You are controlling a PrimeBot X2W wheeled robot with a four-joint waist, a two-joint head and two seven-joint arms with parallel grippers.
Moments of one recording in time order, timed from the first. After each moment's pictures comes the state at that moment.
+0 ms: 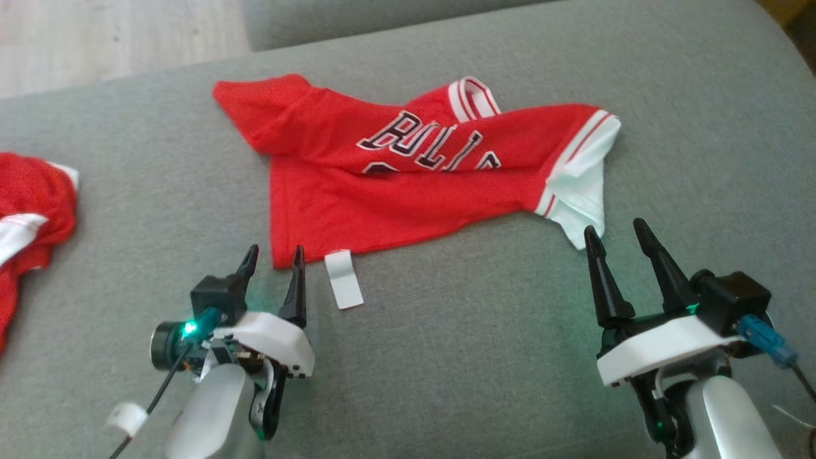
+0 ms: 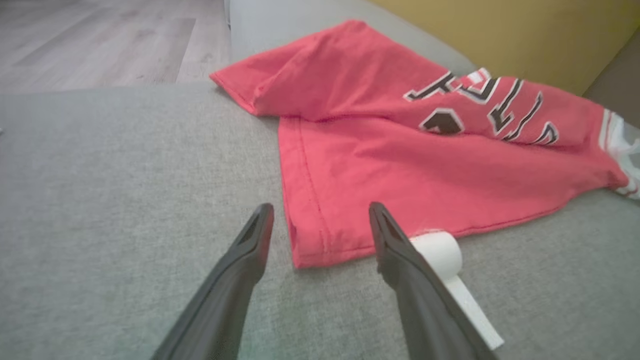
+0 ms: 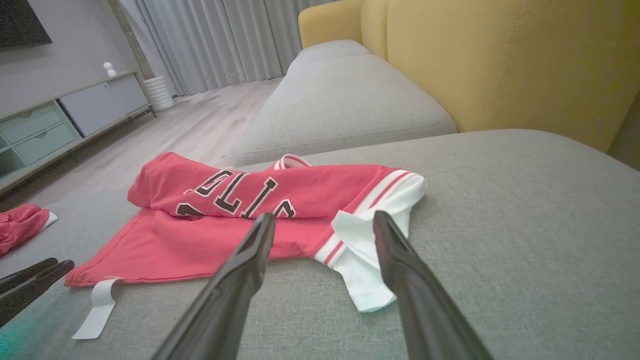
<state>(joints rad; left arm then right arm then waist) -0.35 0.06 -0.29 0.63 -0.31 -0.01 -0.13 -0.05 -0.05 0.10 0.06 0.20 0.13 -0.02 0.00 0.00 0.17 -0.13</state>
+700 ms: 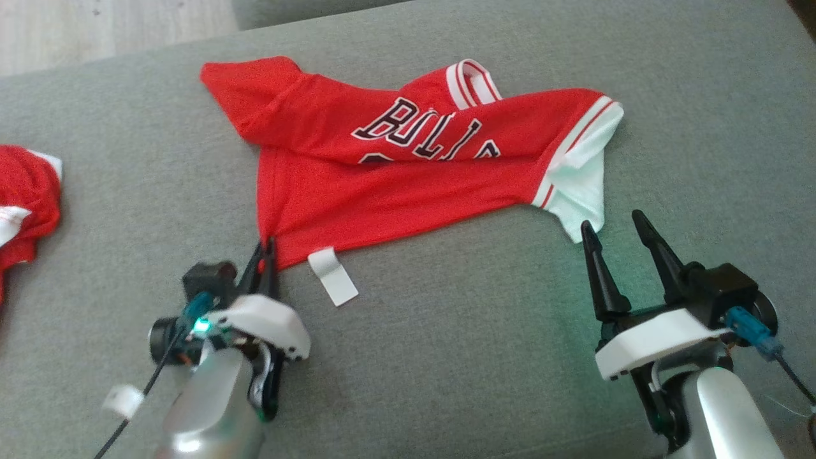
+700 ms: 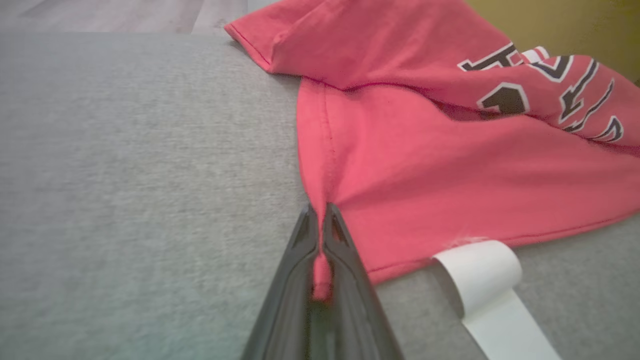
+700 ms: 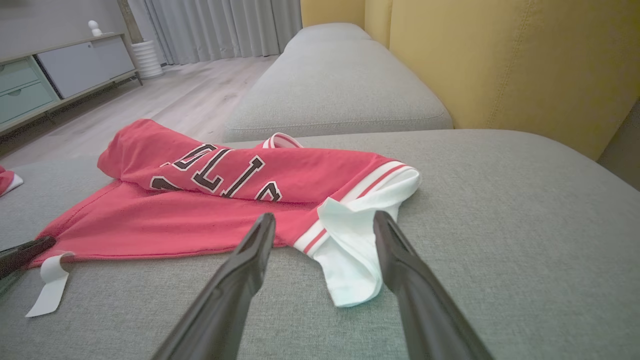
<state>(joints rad) -0.47 0.04 -0.30 0.84 -0.40 0.02 -0.17 -0.08 -0.05 0.10 0.08 0.10 0.13 -0.02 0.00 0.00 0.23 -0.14</state>
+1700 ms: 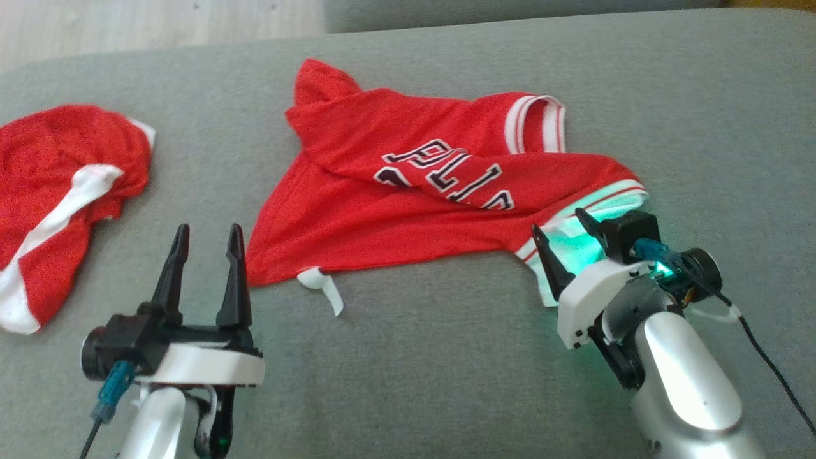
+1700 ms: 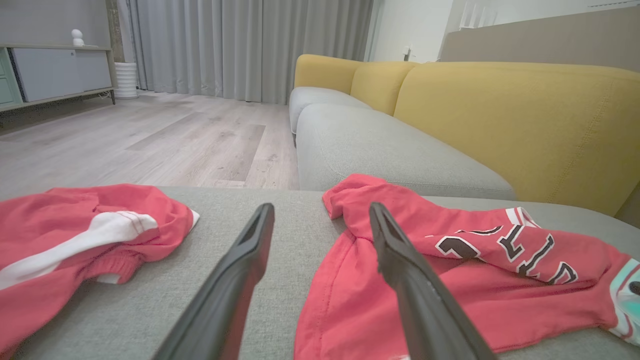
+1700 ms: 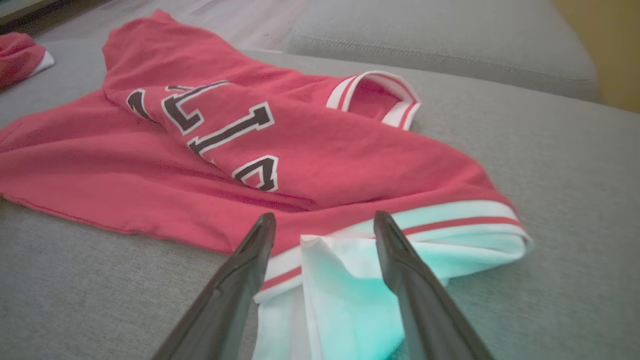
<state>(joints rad) -0.17 0.14 -0.16 0.24 -0.30 -0.06 -0.25 -0.31 -0.05 0.20 0.39 0.02 0.13 0.18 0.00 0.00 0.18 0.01</state>
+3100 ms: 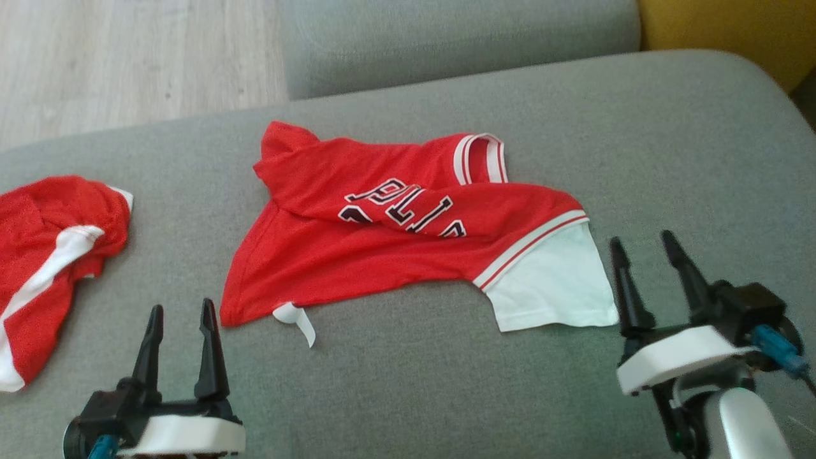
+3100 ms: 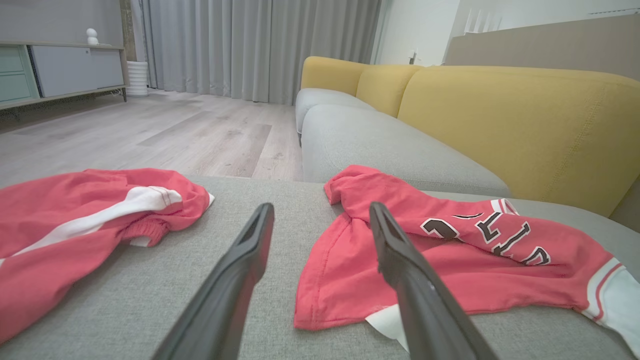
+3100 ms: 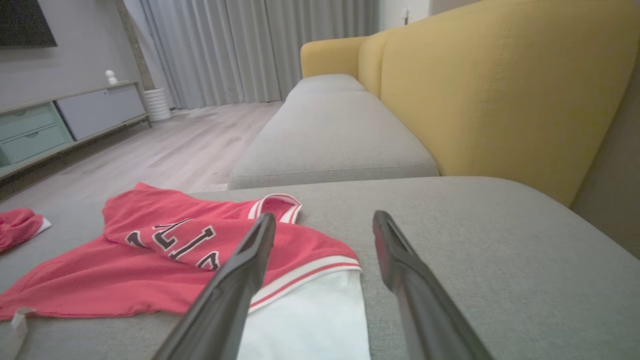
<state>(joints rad) 0.03 0.08 -0.02 0.21 -0.26 -0.08 -0.25 -0.01 -0.05 0.02 0.04 0.12 0.13 0.00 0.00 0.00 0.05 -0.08</state>
